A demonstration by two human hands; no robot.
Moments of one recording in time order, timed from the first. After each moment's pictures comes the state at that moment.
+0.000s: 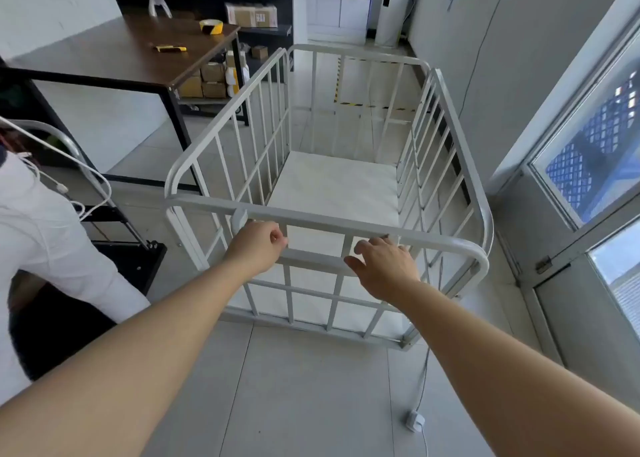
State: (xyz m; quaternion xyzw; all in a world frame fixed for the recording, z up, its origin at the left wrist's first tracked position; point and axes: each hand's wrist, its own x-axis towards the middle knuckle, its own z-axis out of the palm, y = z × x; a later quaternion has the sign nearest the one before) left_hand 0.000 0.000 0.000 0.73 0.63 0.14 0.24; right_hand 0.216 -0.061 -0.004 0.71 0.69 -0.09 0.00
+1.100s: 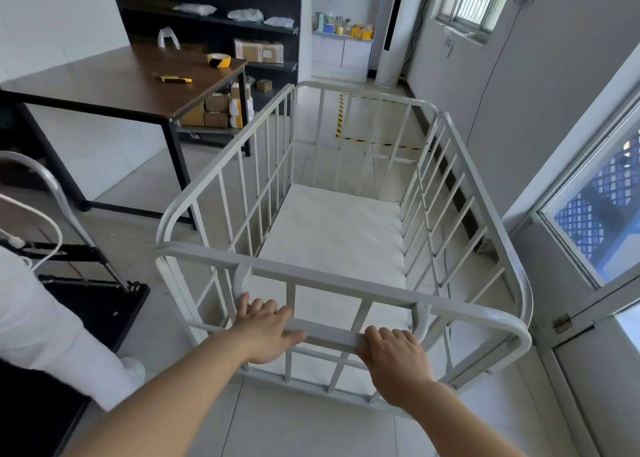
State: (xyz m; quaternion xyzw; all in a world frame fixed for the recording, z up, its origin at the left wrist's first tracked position) left_hand -0.010 0.070 -0.077 0.81 0.53 -0.16 0.19; right_hand 0.219 -0.014 -0.095 0.68 0.74 0.02 0.01
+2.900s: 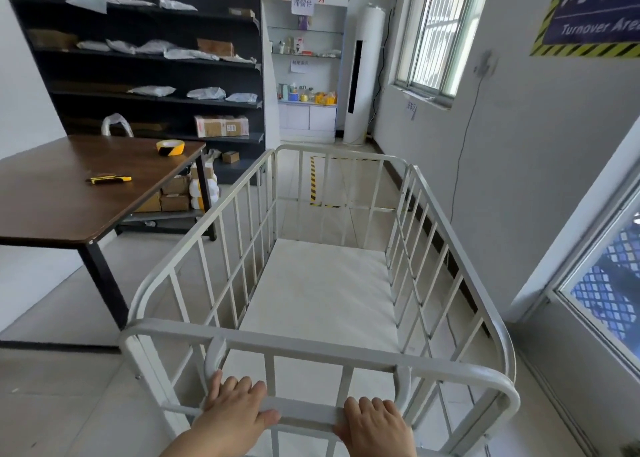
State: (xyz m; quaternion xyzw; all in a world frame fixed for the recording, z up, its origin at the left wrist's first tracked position) left_hand 0.048 0.425 -0.077 0.81 0.53 -0.19 0.16; right_hand 0.271 0.339 -0.118 0.71 0.69 0.11 -0.05
